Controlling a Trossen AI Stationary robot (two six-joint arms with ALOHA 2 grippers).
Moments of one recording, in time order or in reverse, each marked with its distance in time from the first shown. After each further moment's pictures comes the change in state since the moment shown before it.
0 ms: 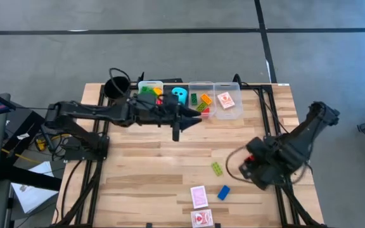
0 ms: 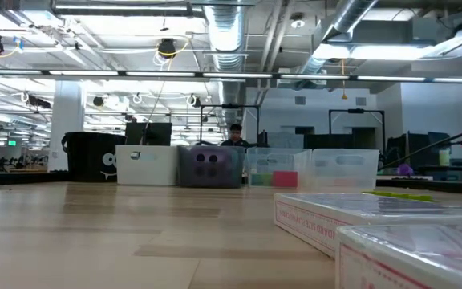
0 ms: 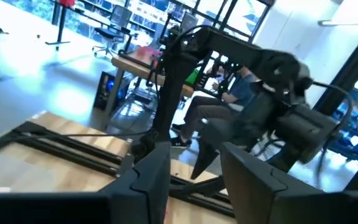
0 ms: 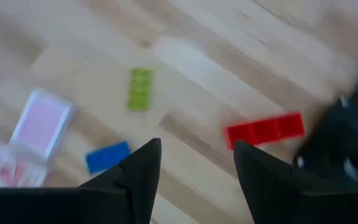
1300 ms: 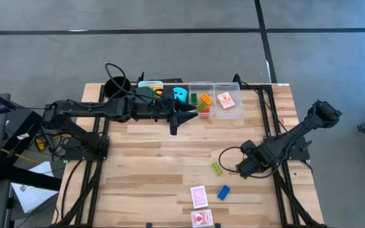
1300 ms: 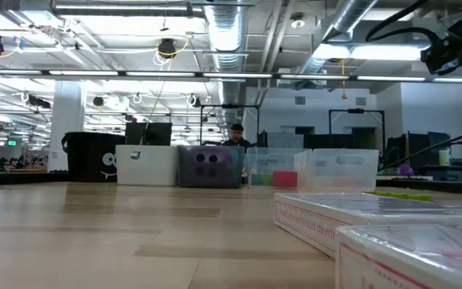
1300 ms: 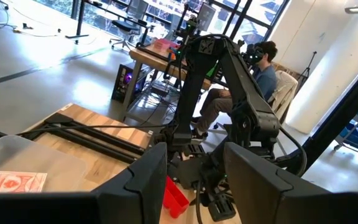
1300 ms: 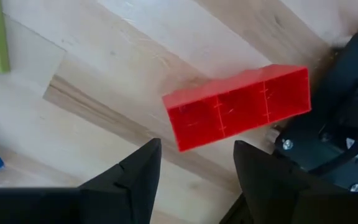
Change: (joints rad) left arm 0.050 -0.040 0.000 -0.103 0.000 0.019; right arm -0.176 -0.036 -0.528 0.323 -0.301 -0.126
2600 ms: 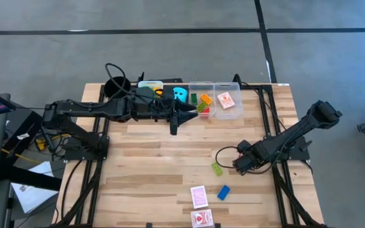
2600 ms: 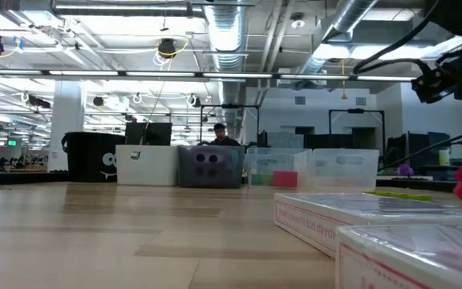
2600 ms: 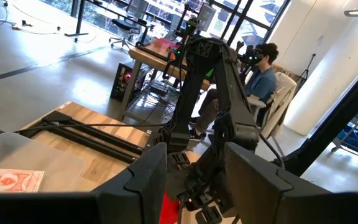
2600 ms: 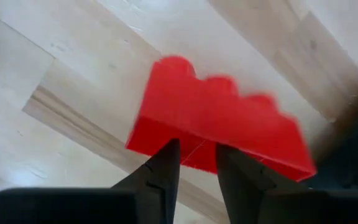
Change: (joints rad) left arm 0.000 0.000 0.000 0.000 0.000 -0.018; right arm -0.071 0.000 -0.133 0.174 0.004 -0.180
